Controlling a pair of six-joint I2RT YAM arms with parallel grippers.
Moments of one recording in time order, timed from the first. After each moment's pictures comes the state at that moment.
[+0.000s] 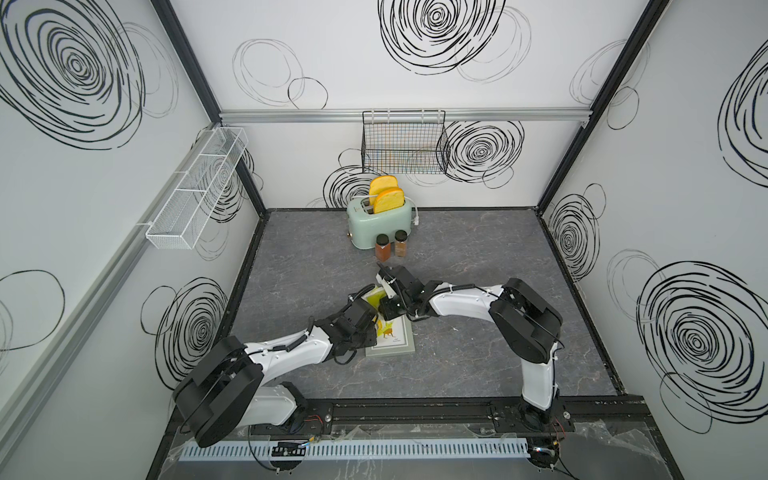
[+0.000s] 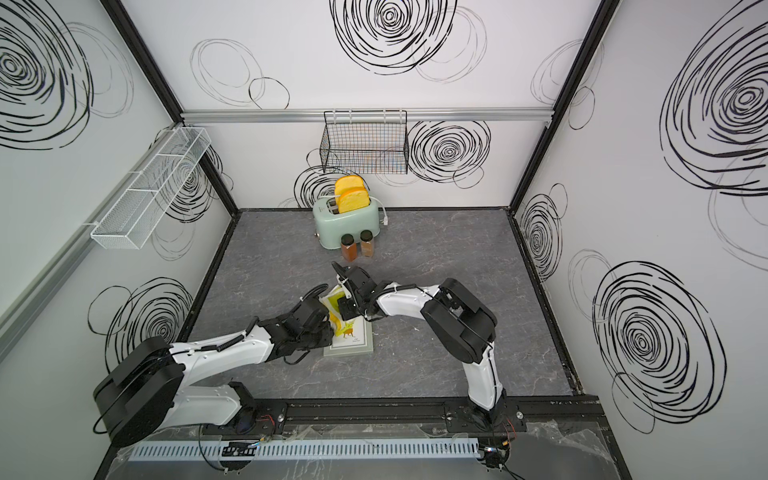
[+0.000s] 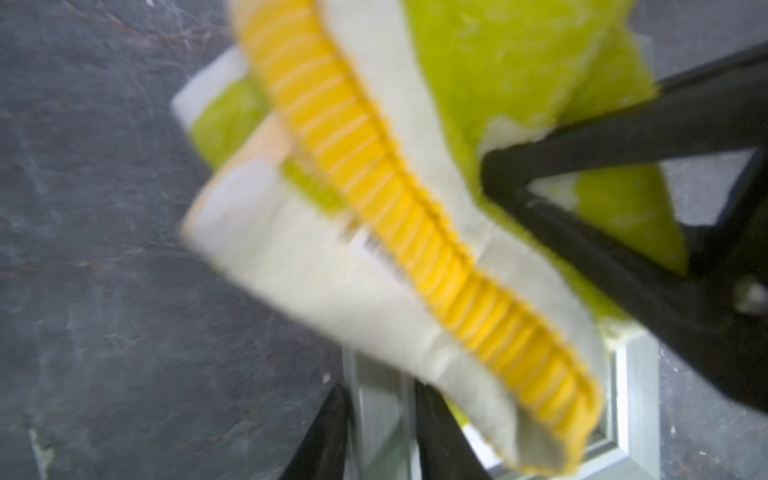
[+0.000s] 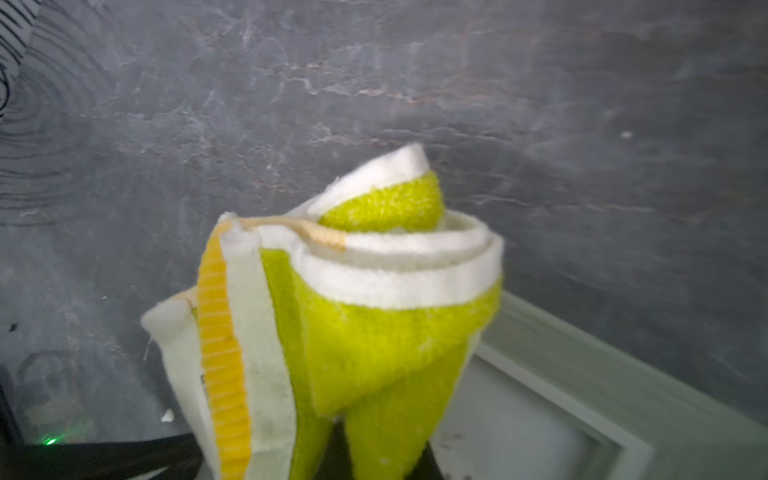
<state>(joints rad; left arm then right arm) -0.71 1.31 0.51 -0.27 -0.07 -0.84 0.88 1.95 1.18 -0.18 -0.11 0.48</state>
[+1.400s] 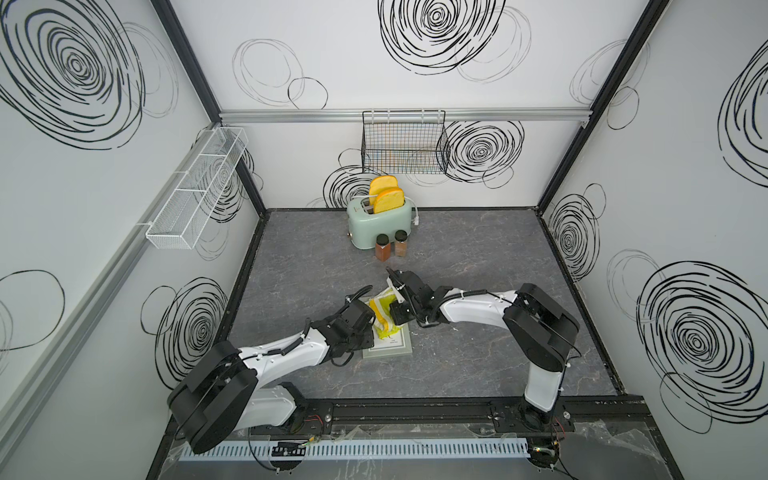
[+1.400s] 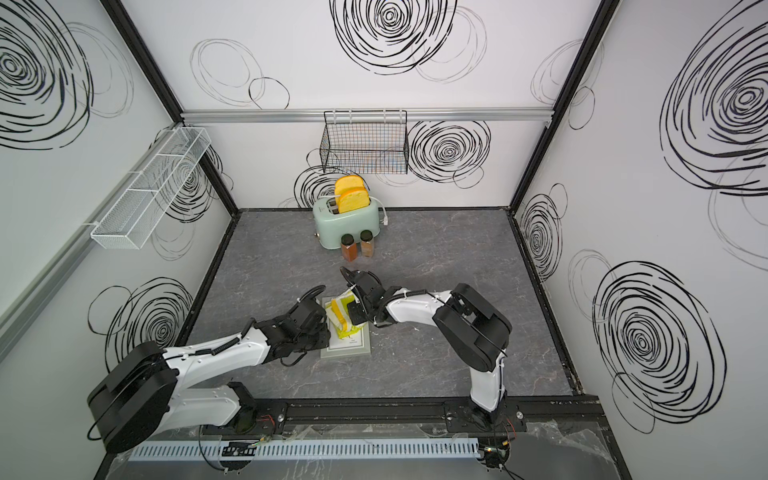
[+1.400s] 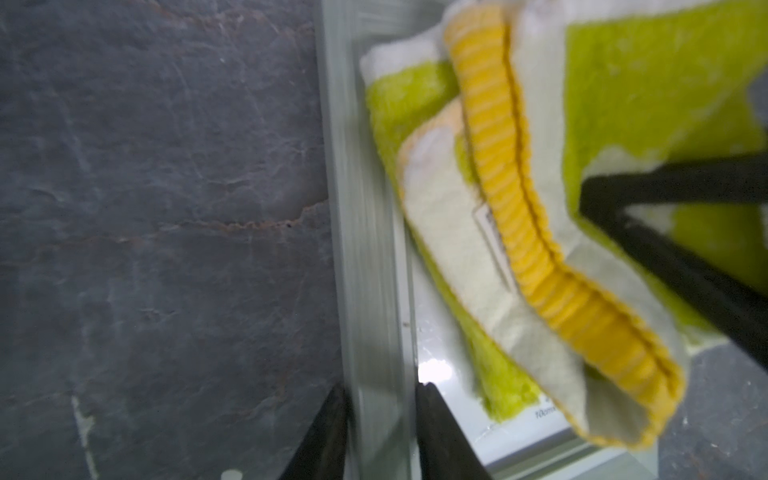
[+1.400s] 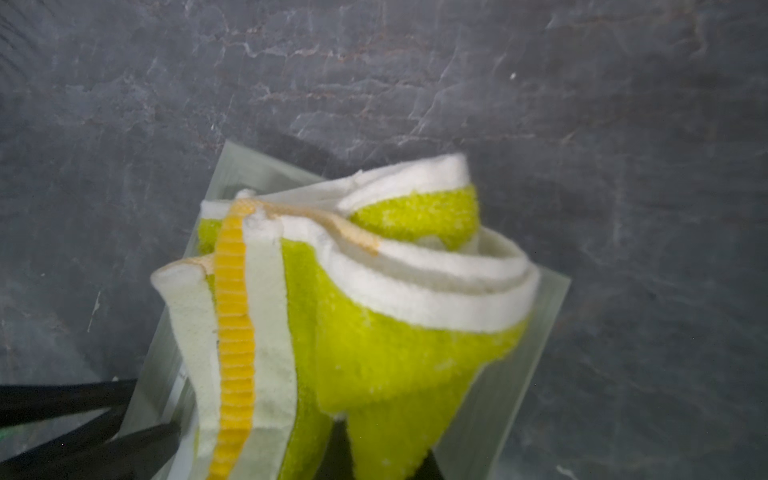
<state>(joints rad) -0.70 1.28 0.50 -0.30 -0.07 -0.84 0.94 1.83 1.04 -0.20 -0.04 0.50</state>
